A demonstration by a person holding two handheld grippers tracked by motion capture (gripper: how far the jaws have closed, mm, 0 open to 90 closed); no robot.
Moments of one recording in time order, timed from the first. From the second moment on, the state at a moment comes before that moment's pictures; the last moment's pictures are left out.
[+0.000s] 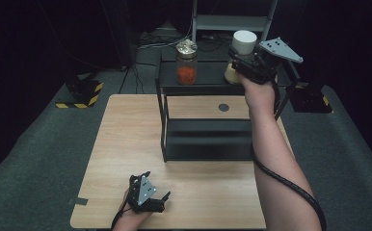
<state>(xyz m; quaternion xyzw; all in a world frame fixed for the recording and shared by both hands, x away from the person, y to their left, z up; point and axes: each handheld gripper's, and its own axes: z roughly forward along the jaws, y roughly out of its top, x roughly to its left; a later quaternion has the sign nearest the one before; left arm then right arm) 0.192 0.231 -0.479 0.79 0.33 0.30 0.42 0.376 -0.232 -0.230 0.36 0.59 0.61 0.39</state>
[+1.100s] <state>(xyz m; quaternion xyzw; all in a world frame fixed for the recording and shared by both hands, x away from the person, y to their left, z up) 0.192 0.228 -0.478 0.80 0.32 0.30 0.42 0.354 -0.237 -0.234 0.36 0.59 0.60 0.40</state>
